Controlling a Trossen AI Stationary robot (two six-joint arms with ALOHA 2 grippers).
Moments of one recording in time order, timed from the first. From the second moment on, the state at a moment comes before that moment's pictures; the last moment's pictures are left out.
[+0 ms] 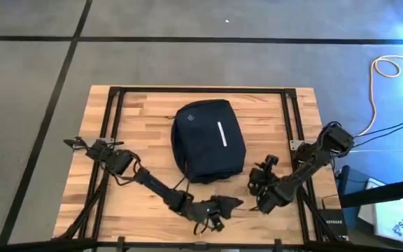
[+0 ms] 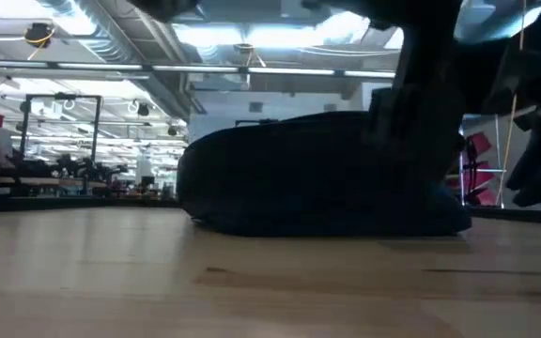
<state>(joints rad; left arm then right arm) -0.51 2.36 1.59 0.70 -0.78 1.78 0.80 1.70 0.80 -0.97 0.72 1.18</state>
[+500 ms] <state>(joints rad) -0.49 2.36 1.59 0.60 -1.10 1.66 0.60 1.68 0.68 -0.37 0.80 0.67</state>
